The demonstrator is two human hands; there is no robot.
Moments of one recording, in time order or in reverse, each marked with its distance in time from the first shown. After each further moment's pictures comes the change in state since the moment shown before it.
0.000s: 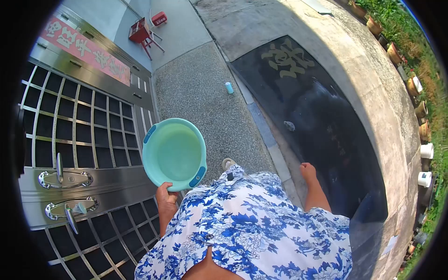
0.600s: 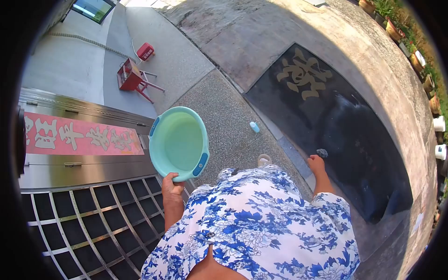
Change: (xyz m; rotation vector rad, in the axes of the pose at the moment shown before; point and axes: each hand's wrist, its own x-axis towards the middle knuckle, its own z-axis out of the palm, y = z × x) left_hand 0.297 0.256 0.329 0.211 -0.153 -0.075; right_hand 0.229 -0.306 0.095 -0.021 0.146 0.036
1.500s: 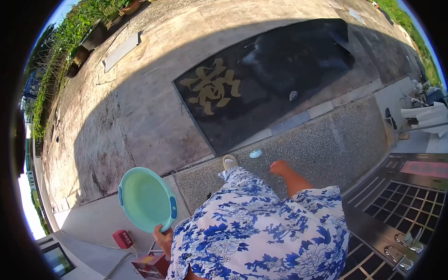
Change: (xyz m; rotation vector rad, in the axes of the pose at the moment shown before) left_hand 0.427 0.289 0.429 0.828 -0.942 0.385; right_hand 0.084 -0.371 0.185 0.461 0.017 0.772
